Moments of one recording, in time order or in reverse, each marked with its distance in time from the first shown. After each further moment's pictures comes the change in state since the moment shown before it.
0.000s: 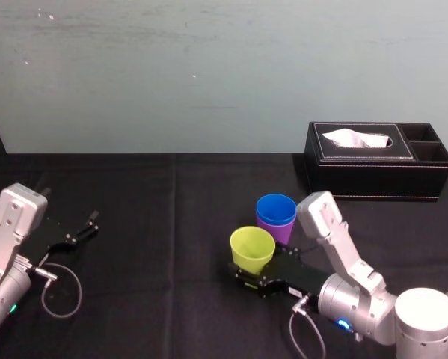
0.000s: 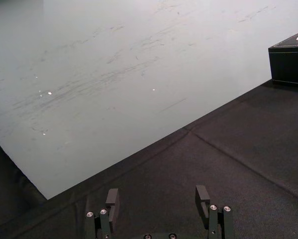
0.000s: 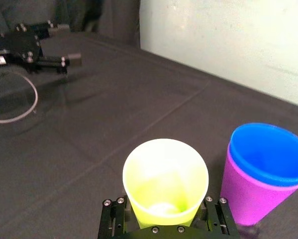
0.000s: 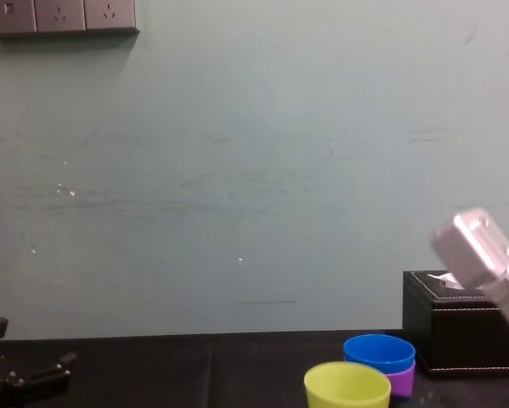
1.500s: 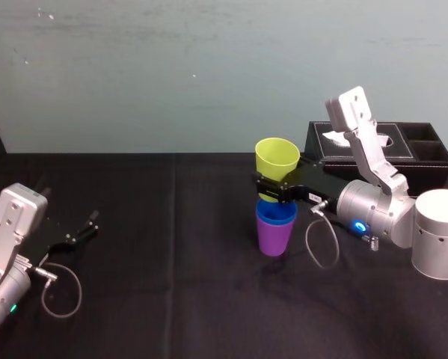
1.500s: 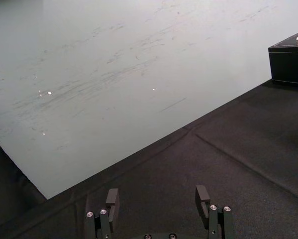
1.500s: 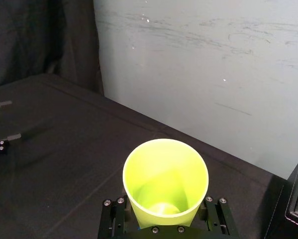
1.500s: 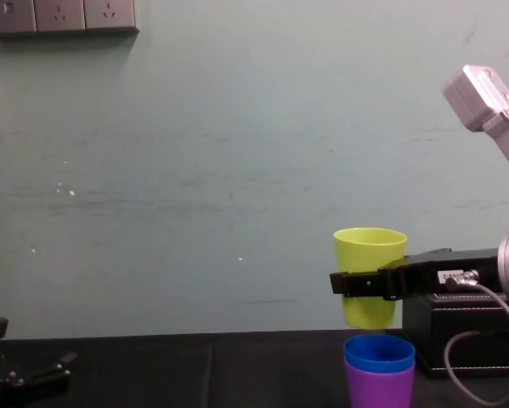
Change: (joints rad) left arm 0.000 0.000 0.000 0.000 0.000 0.000 0.000; right arm 0.239 -0.001 0.044 0.048 0.096 0.152 -0.029
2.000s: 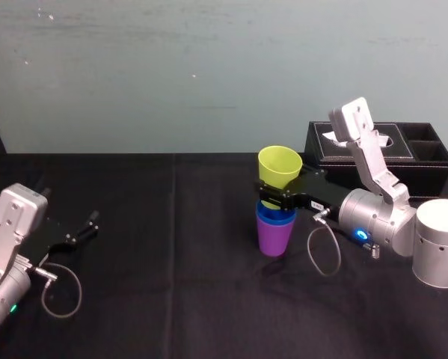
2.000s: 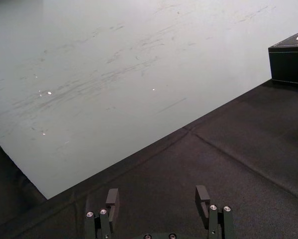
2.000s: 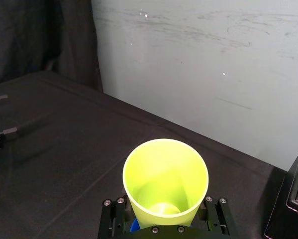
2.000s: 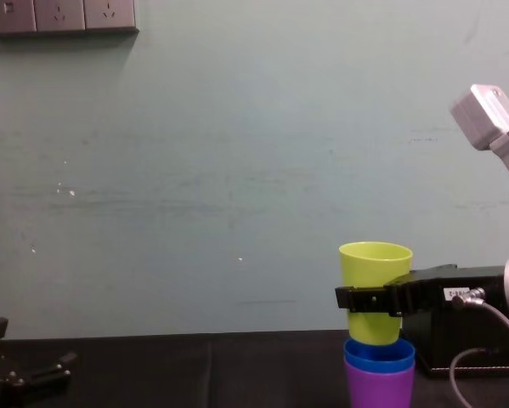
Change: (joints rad) left arm 0.000 0.000 0.000 0.000 0.000 0.000 0.000; right arm -0.013 0.002 0.000 0.029 0.008 -0.032 0.005
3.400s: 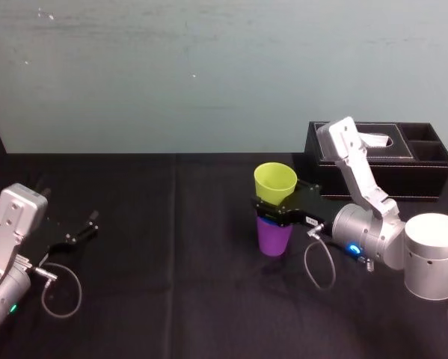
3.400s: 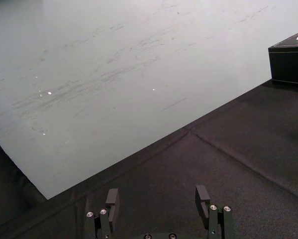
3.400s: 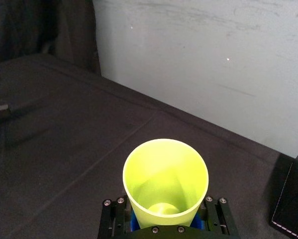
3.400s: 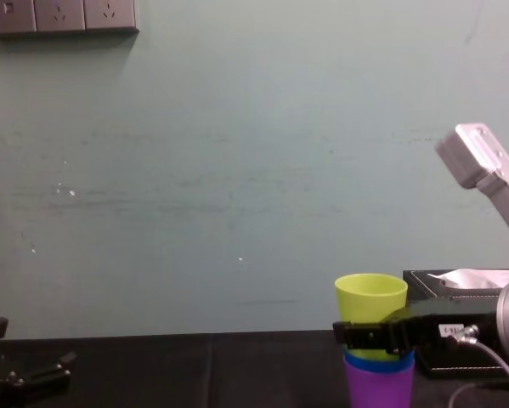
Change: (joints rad) left arm 0.000 0.000 0.000 0.000 0.000 0.000 0.000; right arm -0.007 -0.017 -0.020 0.054 -0.045 -0.030 0.001
